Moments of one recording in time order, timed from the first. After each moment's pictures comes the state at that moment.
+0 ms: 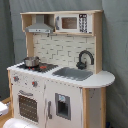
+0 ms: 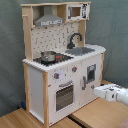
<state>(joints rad) -0.04 -1.47 1.60 -2.68 -0.19 2.66 -0.41</state>
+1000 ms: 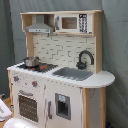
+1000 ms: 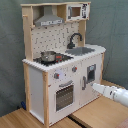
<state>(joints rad) -0.09 -1.47 1.63 -2.70 -0.19 2.69 -0.07</state>
